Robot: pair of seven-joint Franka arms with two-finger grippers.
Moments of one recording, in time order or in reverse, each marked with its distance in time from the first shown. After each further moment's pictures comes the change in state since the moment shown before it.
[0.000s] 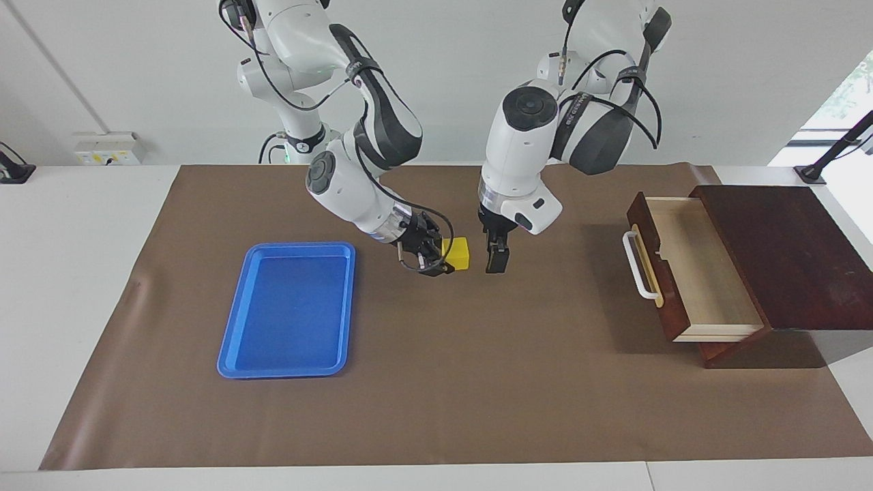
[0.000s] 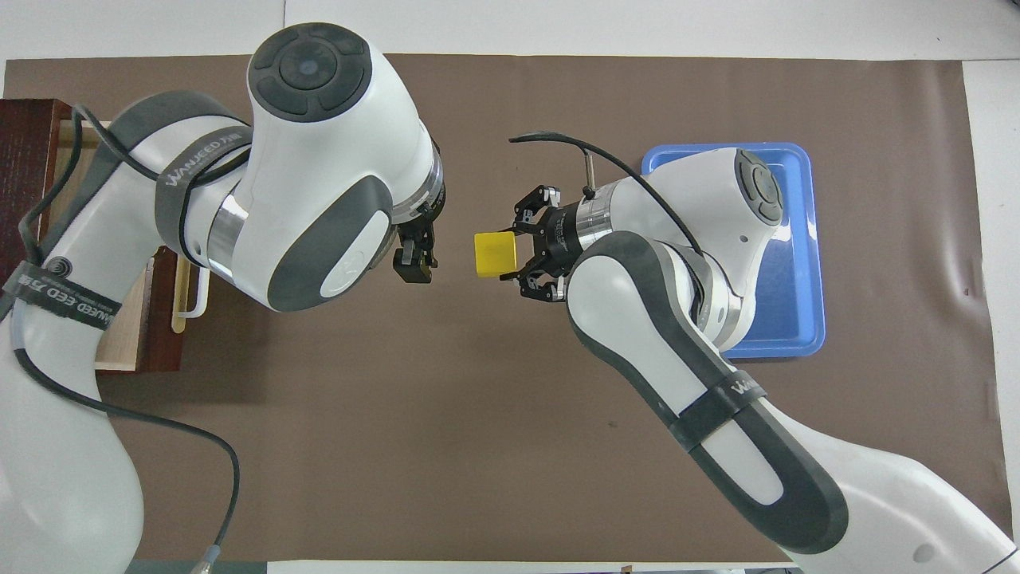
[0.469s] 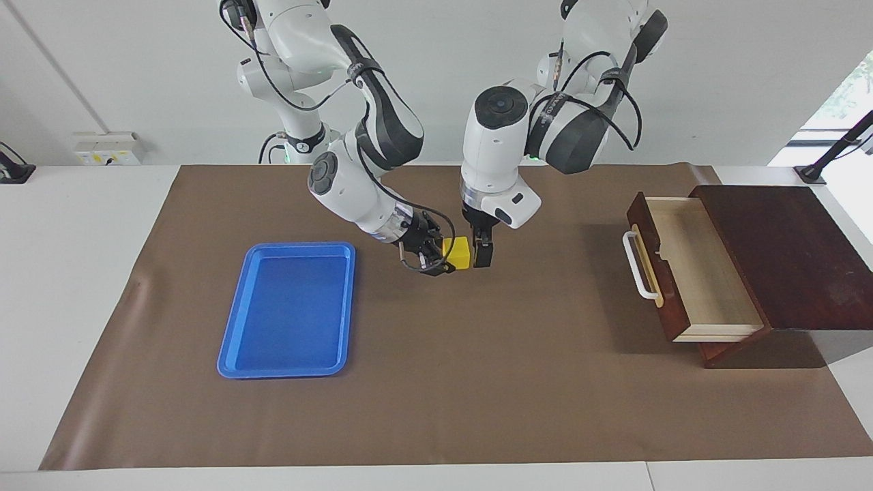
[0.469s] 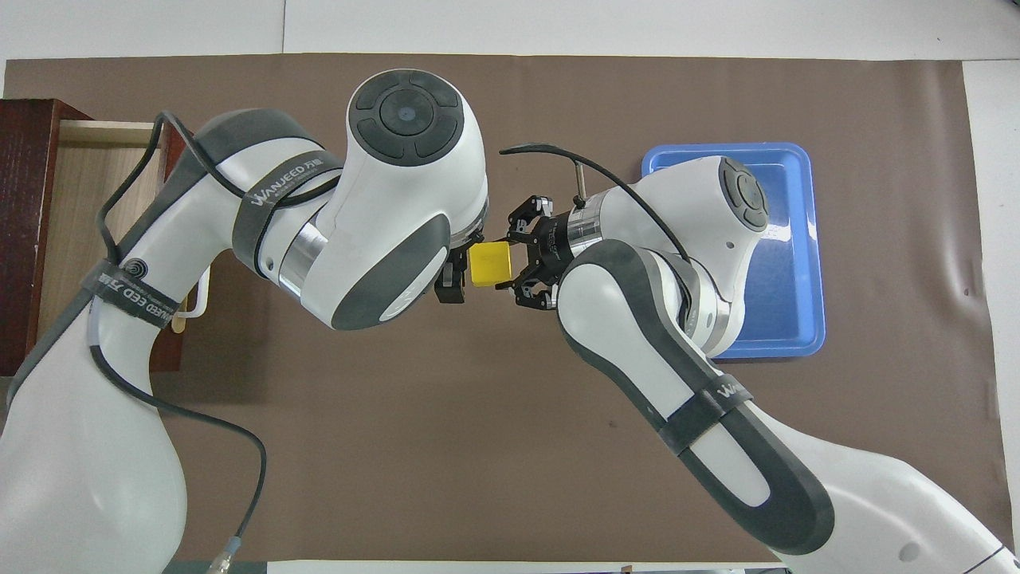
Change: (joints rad) left arm -0.003 0.007 -0.050 -0.040 0.034 -0.007 -0.043; right arm 0.001 0.000 0.000 -0.001 0.000 0.000 0.000
